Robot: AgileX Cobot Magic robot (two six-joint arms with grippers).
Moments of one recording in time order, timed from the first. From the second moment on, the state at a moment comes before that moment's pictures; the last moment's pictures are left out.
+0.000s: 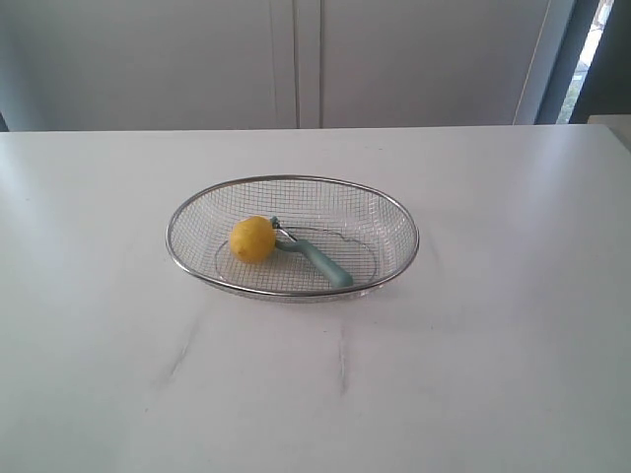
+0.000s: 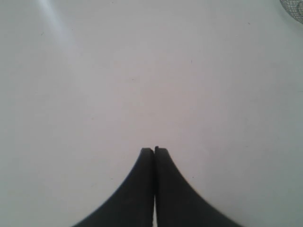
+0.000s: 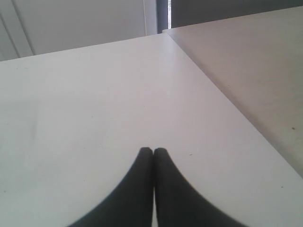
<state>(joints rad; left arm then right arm) 0.04 0.00 0.02 -0.06 0.52 0.18 -0.19 0.08 -0.20 -0.08 0.52 0.15</state>
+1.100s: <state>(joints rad) 0.04 0.00 0.02 -0.06 0.52 0.18 -0.14 0.01 -0.17 -0.14 0.47 0.14</state>
